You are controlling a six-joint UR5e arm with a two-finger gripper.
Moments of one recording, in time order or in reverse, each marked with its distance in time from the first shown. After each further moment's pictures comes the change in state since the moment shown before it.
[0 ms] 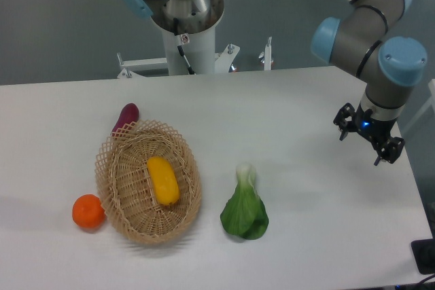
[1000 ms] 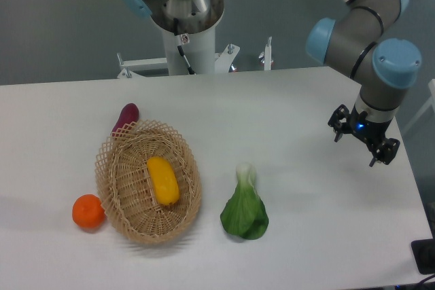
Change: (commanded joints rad) arm -0.015 0.017 -0.006 -0.012 -0.002 -0.064
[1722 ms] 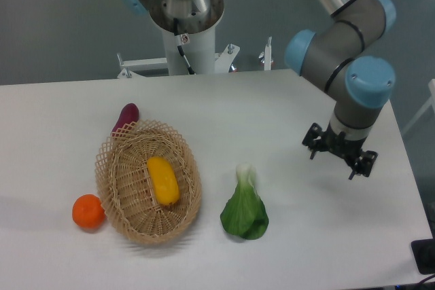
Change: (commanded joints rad) arm -0.158 -0.018 0.003 -0.009 -0.006 -0.426
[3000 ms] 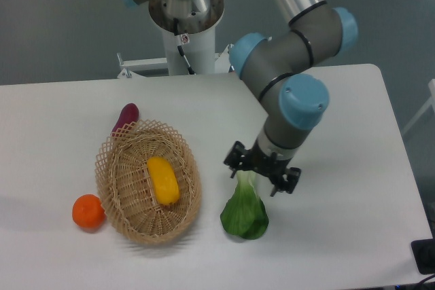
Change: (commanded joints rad) arm -0.207 0.057 -0.006 -0.164 -0.175 -0.322
